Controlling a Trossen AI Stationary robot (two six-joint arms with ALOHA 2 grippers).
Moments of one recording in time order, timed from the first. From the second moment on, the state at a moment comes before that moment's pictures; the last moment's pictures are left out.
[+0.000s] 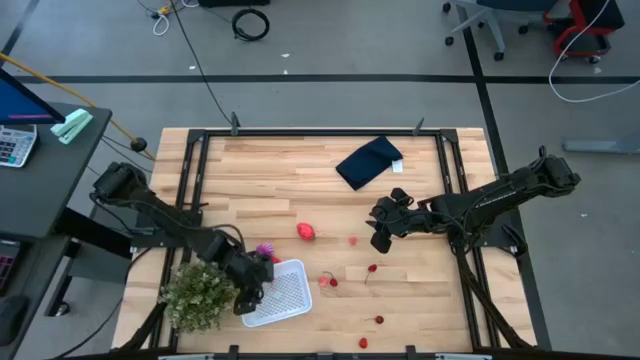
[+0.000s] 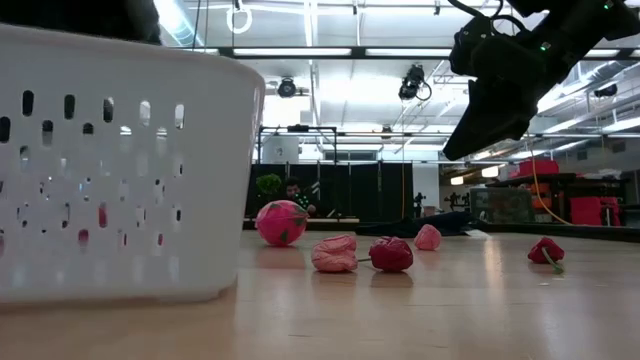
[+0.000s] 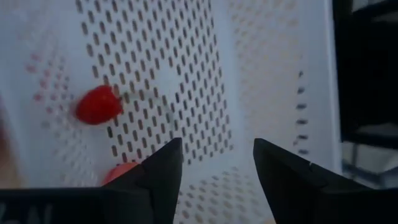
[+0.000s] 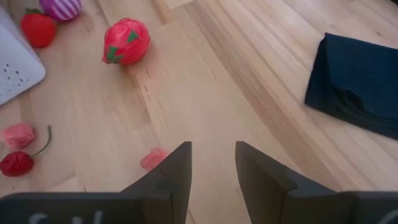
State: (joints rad) left arm -0.55 1.46 0.84 -0.37 0.17 -0.74; right arm 0.21 1.24 0.64 -0.26 0.42 0.57
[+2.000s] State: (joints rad) left arm -0.11 1.24 0.84 -0.30 0.08 -0.11; right arm 0.23 1.60 0.64 0.16 0.28 0.48
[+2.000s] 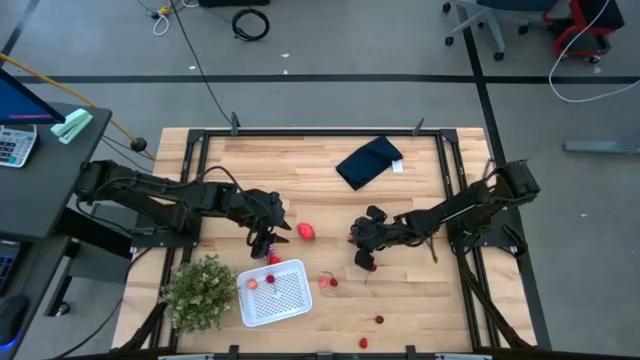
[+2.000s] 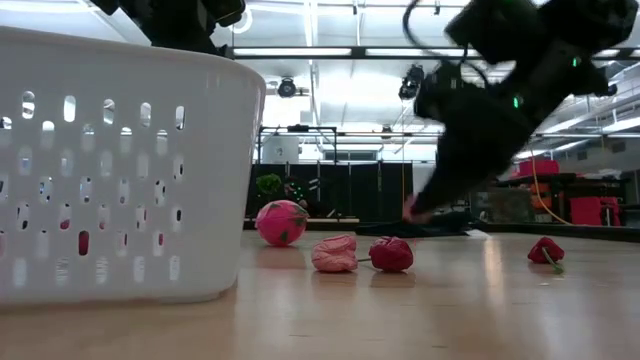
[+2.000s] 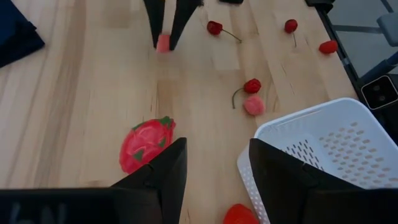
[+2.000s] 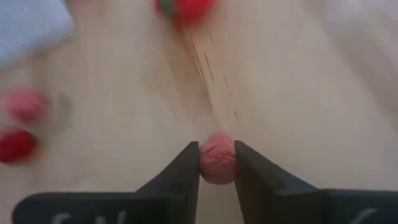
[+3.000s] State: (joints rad) left arm -0.02 1.24 0.84 -0.20 -0.07 -0.04; right arm 0.30 2.10 1.62 -0.12 -0.05 0.08
